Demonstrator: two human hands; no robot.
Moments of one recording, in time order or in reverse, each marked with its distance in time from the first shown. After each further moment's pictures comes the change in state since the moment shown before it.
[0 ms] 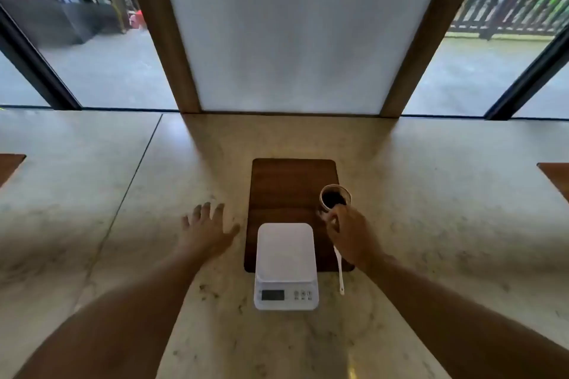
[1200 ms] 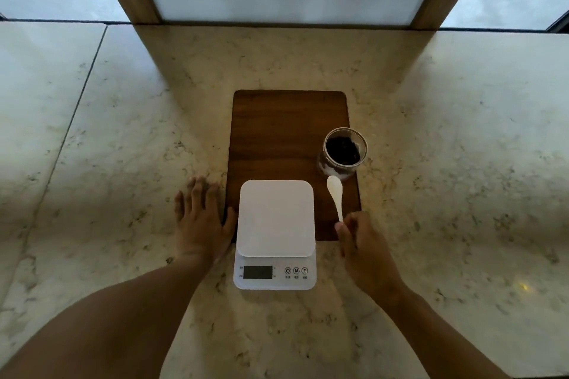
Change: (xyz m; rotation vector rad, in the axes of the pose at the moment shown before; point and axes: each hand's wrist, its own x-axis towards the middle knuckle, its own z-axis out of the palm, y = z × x) left_hand 0.003 0.025 0.113 -0.065 0.234 0.030; right_hand -0.046 0.064 0.078 0.343 -0.143 0.360
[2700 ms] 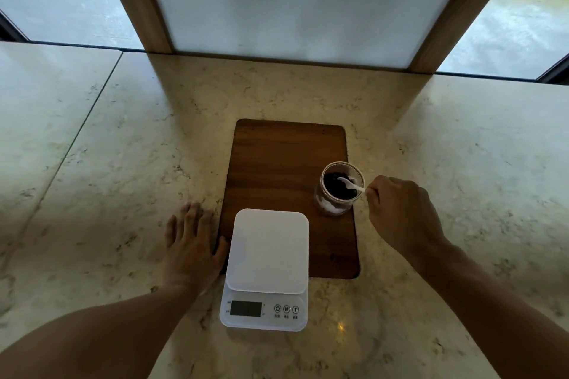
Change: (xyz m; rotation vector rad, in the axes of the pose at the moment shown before) left_hand 0.001 -0.004 -0.003 0.003 -0.018 0.017; right_hand 0.084 -0.057 -0.092 -0.661 0.222 -0.367
